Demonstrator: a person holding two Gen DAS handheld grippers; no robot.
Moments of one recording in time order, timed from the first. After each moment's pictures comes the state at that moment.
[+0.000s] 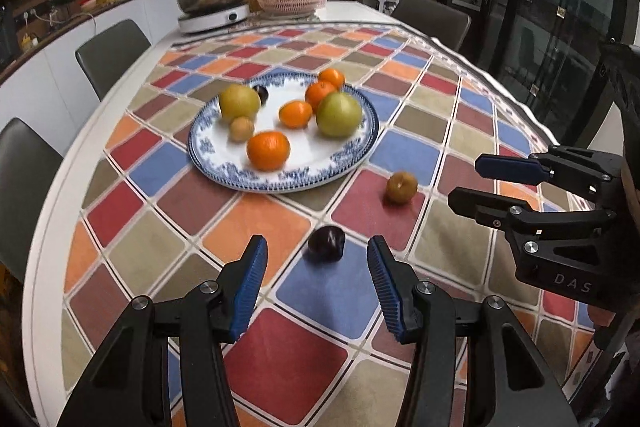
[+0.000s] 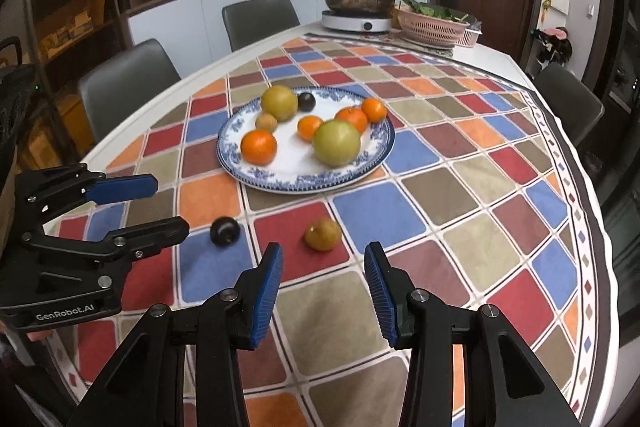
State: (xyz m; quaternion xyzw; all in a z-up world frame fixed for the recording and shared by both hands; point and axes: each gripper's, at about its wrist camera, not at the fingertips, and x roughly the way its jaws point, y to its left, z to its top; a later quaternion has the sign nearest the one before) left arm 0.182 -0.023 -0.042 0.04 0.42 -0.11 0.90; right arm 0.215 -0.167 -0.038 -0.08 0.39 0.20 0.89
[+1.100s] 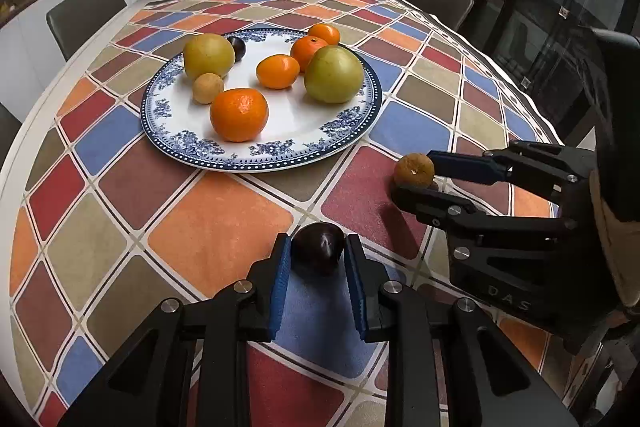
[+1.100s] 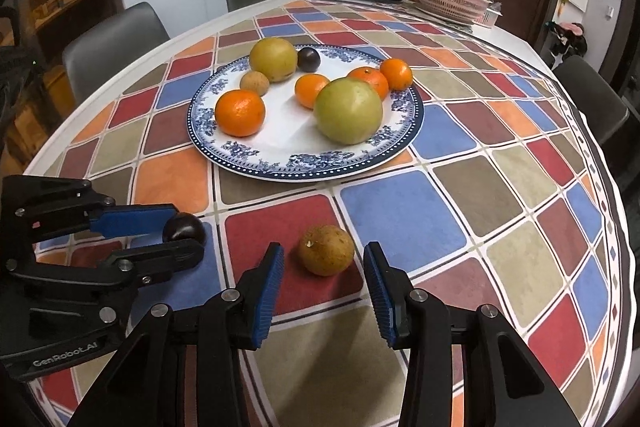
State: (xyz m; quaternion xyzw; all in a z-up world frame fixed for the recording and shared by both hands) left arm 0.220 -0.026 -0.082 0.00 0.47 -0.15 0.87; right arm 0.261 -0.135 -0.084 -0.12 0.43 0.20 0.87
